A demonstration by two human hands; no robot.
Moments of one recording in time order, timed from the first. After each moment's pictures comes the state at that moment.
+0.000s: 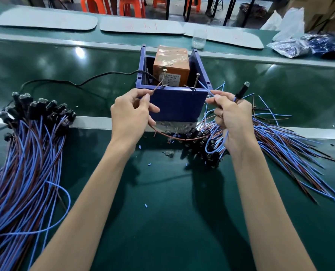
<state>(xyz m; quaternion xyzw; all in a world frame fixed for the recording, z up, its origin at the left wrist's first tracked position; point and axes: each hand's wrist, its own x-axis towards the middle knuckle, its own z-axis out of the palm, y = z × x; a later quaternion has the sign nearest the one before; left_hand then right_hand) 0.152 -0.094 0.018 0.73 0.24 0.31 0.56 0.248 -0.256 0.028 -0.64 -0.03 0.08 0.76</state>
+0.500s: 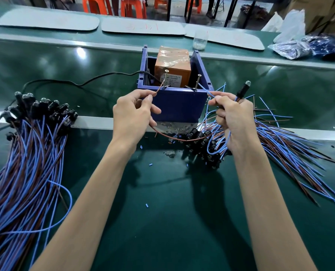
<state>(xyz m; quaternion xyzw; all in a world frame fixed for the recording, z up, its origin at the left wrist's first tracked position) 0.150 -0.094 0.021 0.73 0.23 0.30 0.57 0.250 -0.255 0.028 -0.64 -0.05 0.09 0.76</state>
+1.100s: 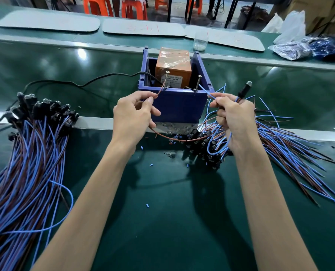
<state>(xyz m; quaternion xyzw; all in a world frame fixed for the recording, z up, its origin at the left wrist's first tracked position) 0.147 -0.094 0.021 0.73 0.22 0.29 0.57 0.254 -0.258 0.027 -0.64 -0.05 0.08 0.76</state>
